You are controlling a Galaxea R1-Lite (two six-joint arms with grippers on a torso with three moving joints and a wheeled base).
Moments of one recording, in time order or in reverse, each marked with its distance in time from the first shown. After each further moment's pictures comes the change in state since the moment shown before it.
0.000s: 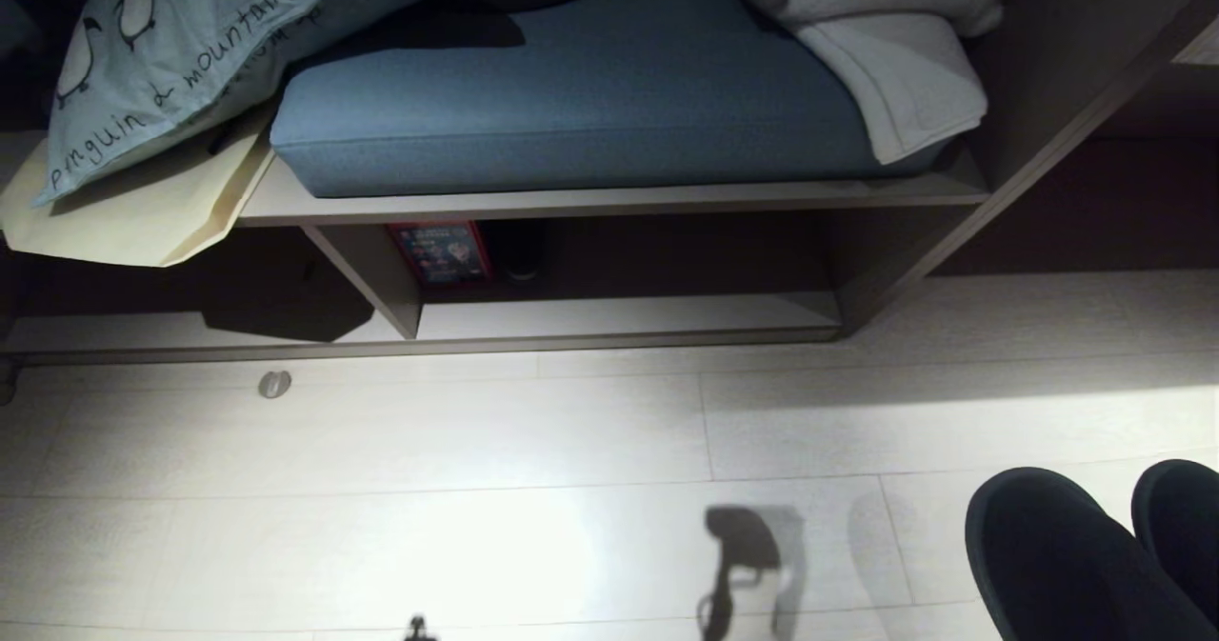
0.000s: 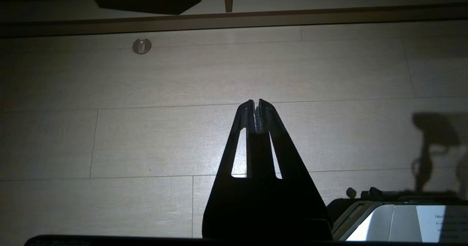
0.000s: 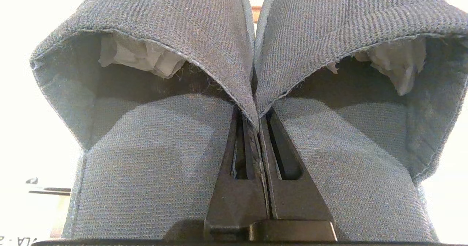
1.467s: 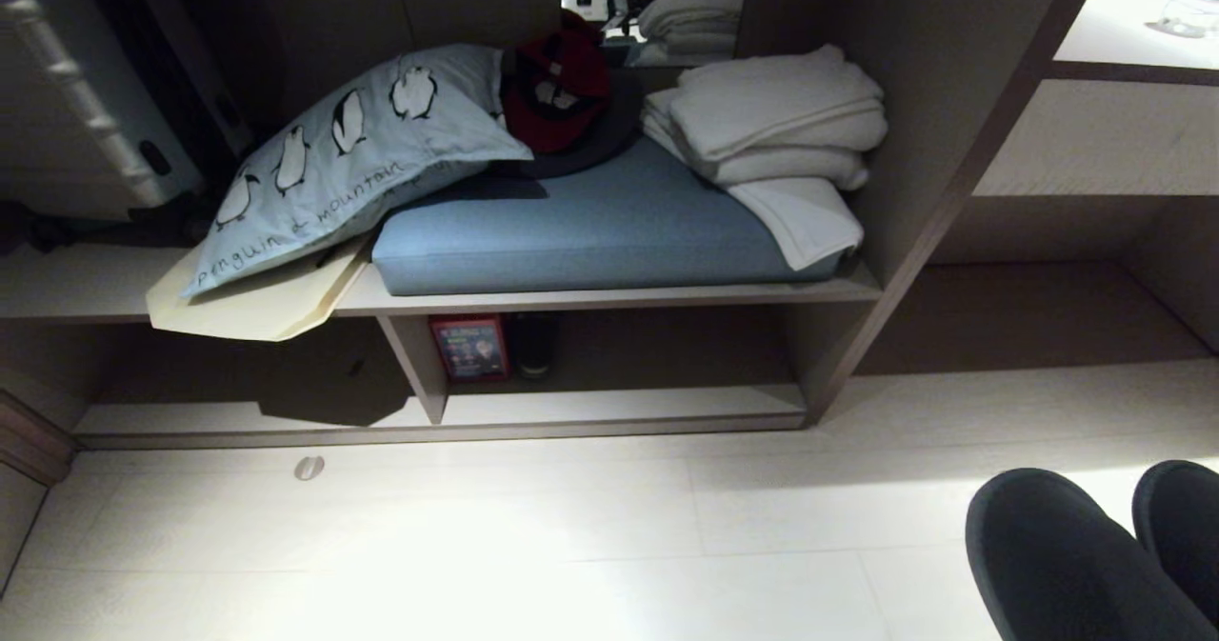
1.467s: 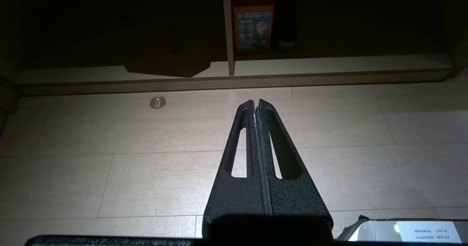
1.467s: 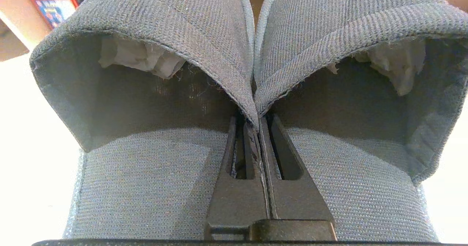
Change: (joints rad) left arm 0.000 0.001 0.000 0.000 -0.001 0.002; right arm 0.001 0.000 0.000 0.000 0.000 0.000
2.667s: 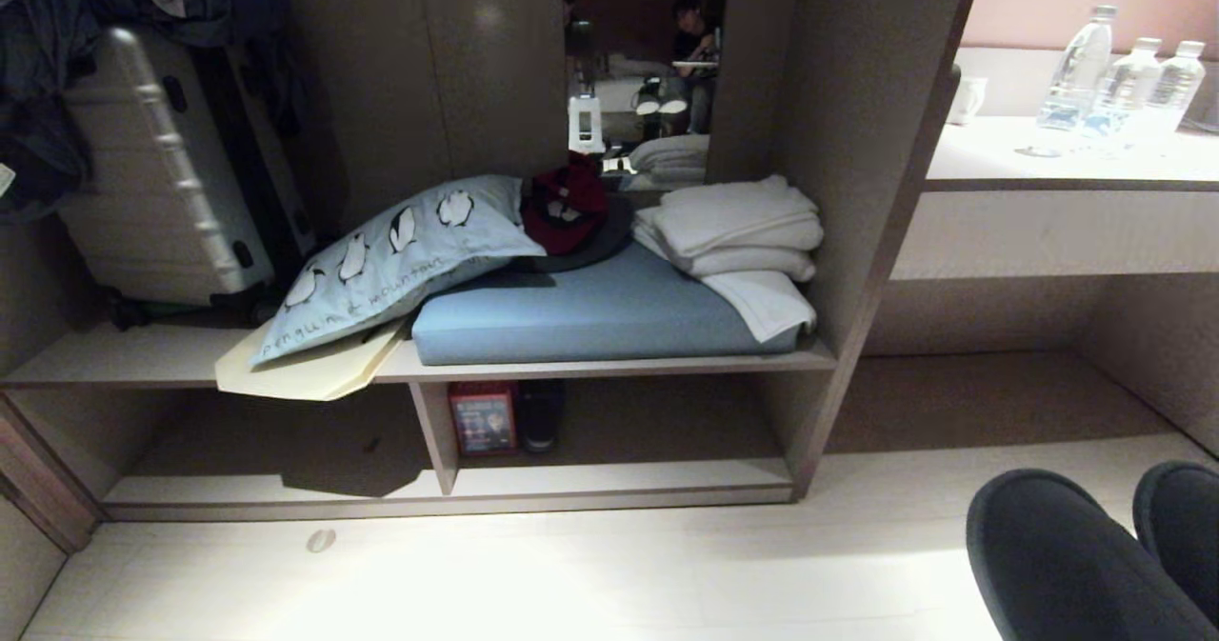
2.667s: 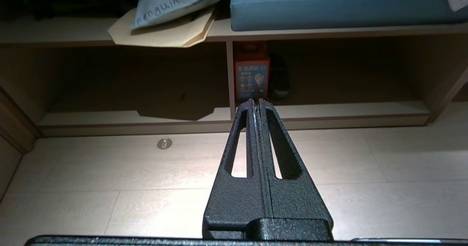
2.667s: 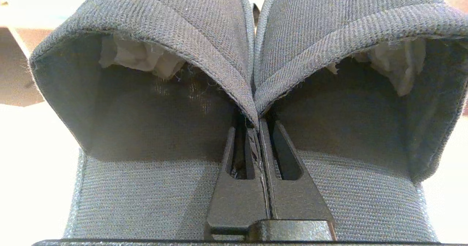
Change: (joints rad) left arm 0.000 0.000 0.000 0.000 0.000 0.000; right arm 0.000 0.000 0.000 0.000 0.000 0.000
